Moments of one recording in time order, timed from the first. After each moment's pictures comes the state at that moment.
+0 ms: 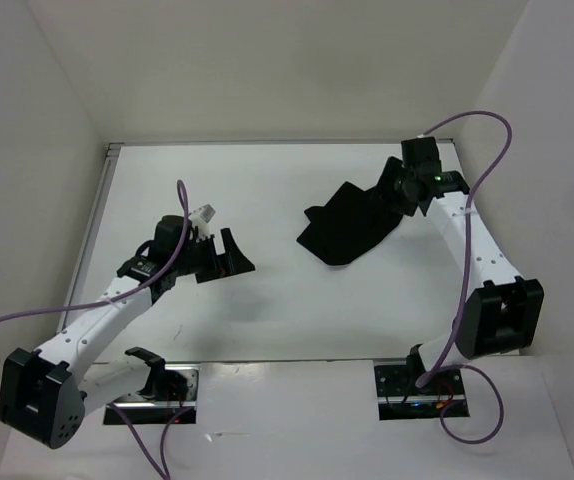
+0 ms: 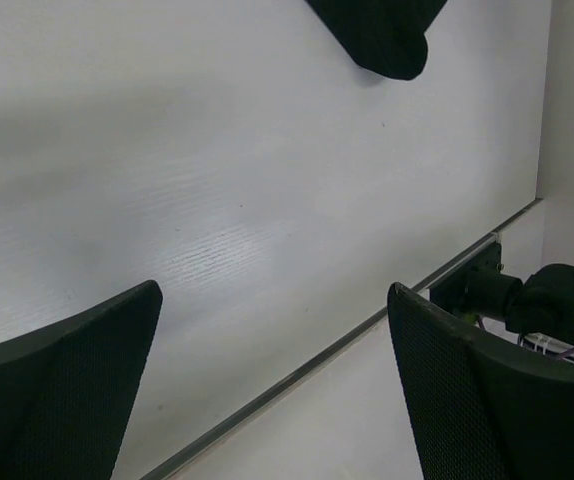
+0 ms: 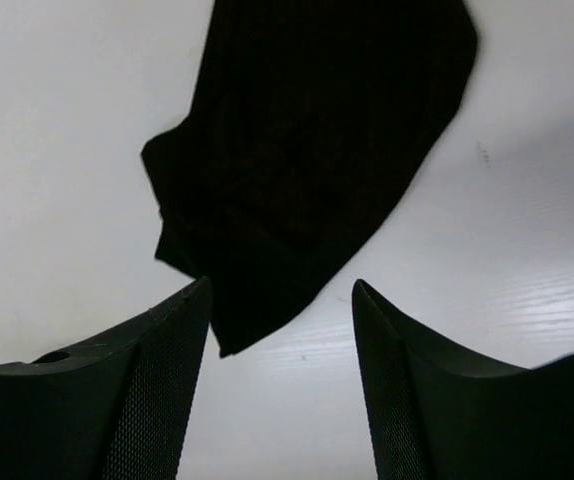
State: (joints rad) left arm -0.35 1.05 0.70 -0.34 0.41 -0.64; right arm 0.15 1.46 1.36 -0.74 0.05 0.54
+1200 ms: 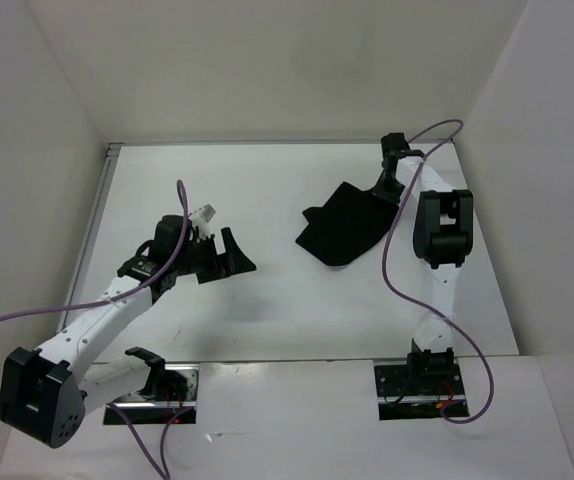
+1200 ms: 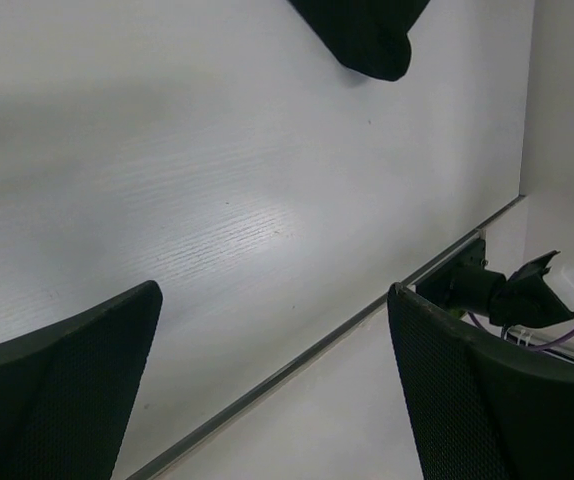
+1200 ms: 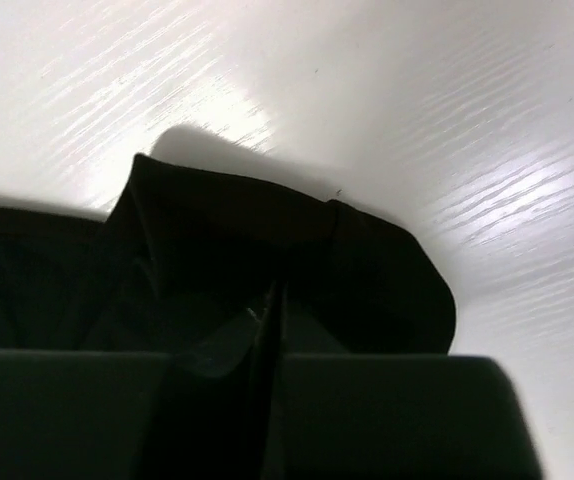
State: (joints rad) left arm -0.35 1.06 0.70 -0.33 0.43 -0.66; right arm 0.04 2.26 1.82 -0.72 0.17 0.56
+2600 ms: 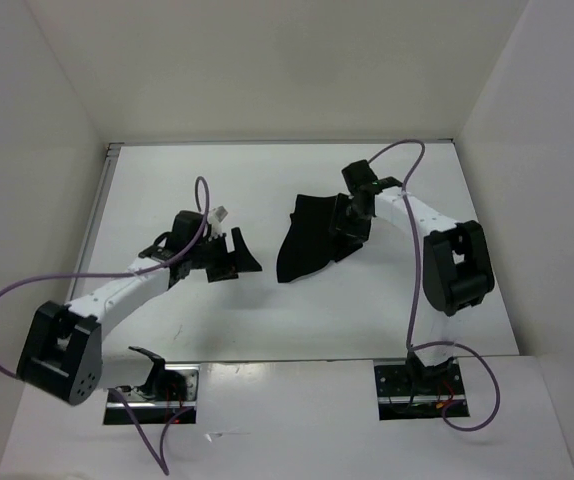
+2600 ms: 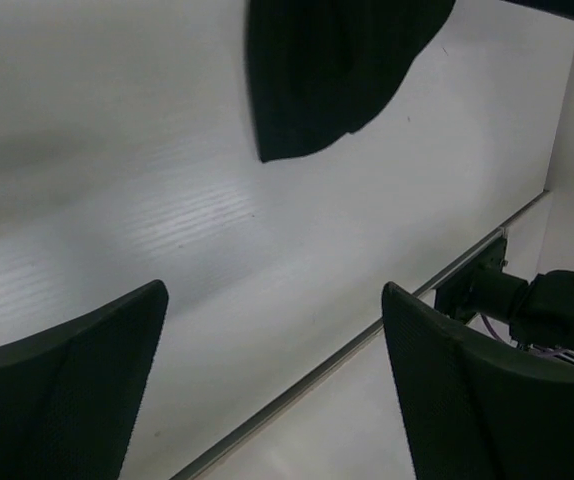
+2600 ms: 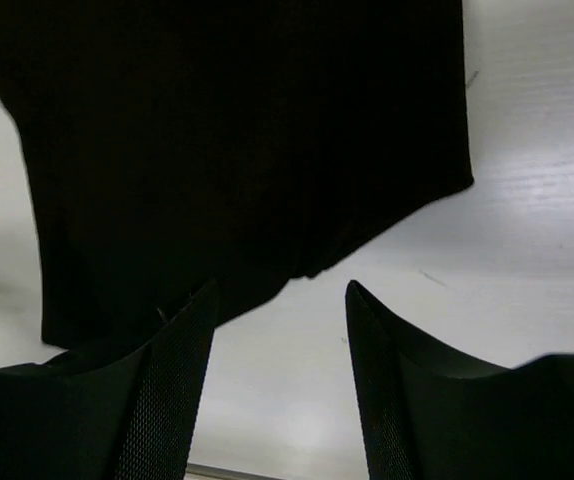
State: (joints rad) left arm -0.35 1.21 0.67 -0.23 0.45 -0.66; right arm 0.34 1.73 1.30 -0.71 -0.04 0.60
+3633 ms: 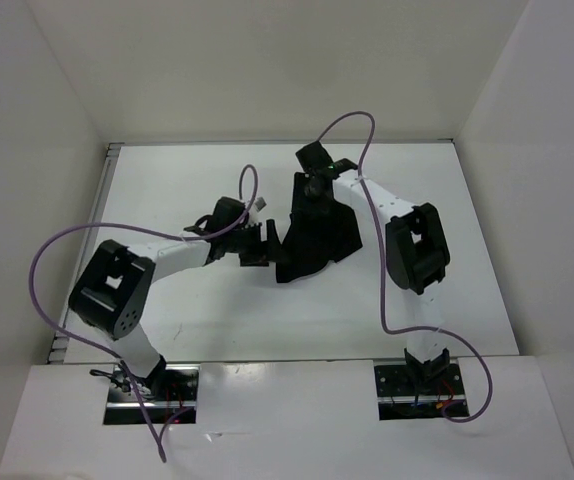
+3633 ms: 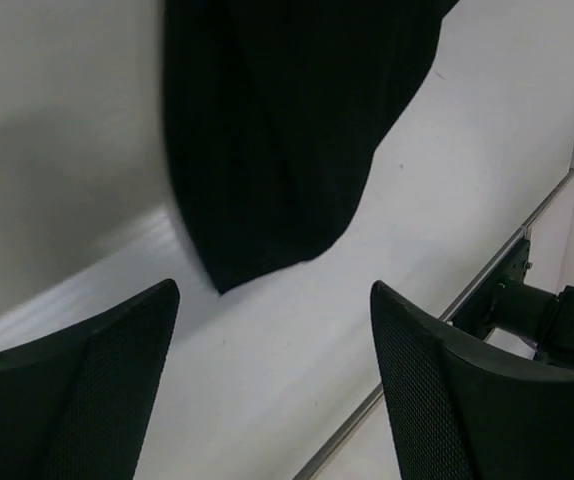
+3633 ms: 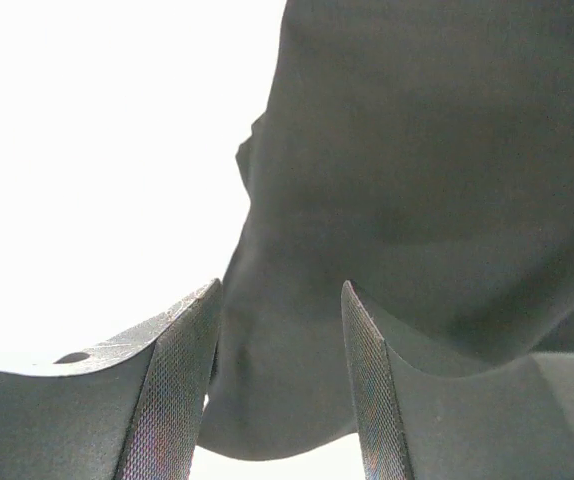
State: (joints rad) left arm -0.45 1.64 0.90 -0.05 0.49 -0.61; right arm 0.50 2.07 1.72 -0.70 0.03 0.55
